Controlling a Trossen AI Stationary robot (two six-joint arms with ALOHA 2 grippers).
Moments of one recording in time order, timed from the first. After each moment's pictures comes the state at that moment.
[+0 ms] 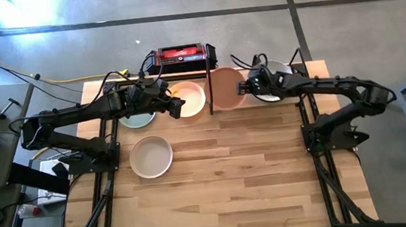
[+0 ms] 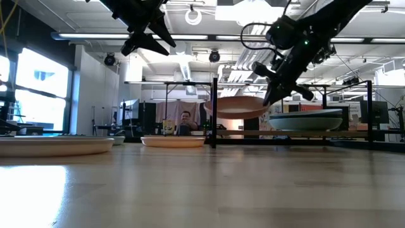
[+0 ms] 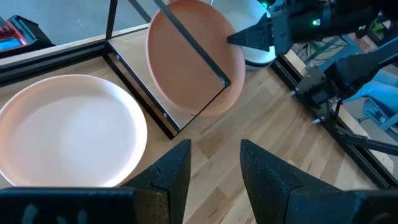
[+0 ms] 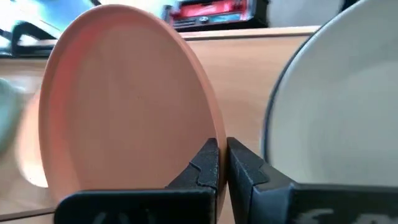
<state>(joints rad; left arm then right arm) 0.27 1.21 1.02 -0.40 -0.14 -0.64 -0.54 1.35 0.81 -0.25 0.26 0.83</state>
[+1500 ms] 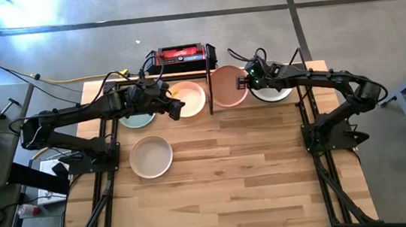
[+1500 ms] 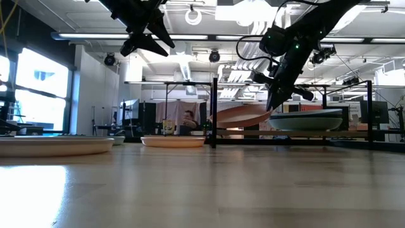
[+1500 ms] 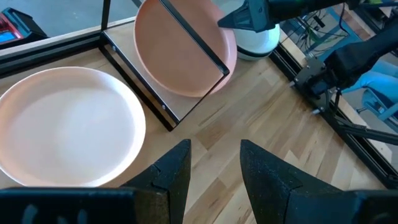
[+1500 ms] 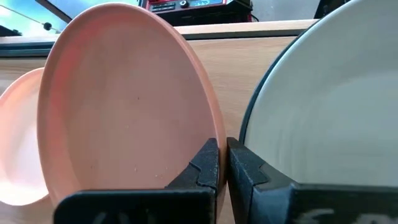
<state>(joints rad) 0.27 1.21 1.02 -0.42 -0.11 -0.64 -0.62 1.45 0.91 -0.38 0.21 0.81</state>
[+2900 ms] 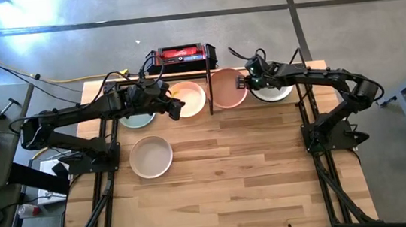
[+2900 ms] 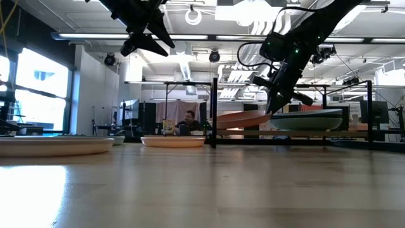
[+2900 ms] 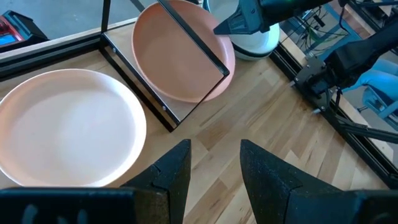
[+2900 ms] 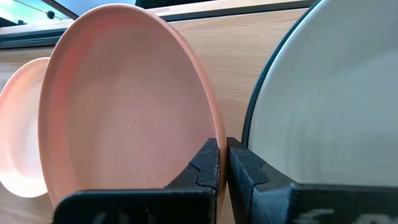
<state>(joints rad) 0.27 1.21 1.02 -0.42 -0.11 -0.62 -0.67 1.48 0.91 -0.38 0.10 0.83</state>
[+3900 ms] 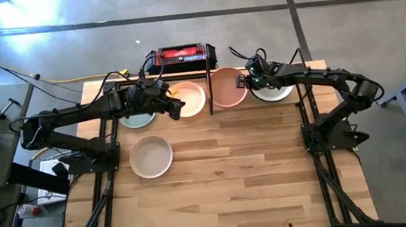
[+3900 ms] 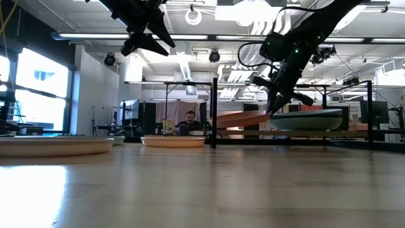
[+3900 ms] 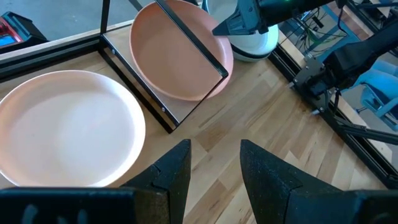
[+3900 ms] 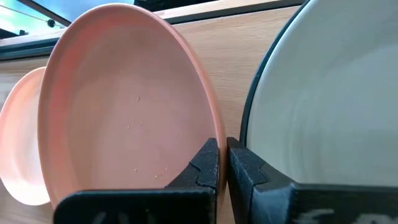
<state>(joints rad) 0.27 1.21 1.02 -0.42 -0.11 -0.63 -0.67 1.49 0.91 -0.38 0.10 0.87</state>
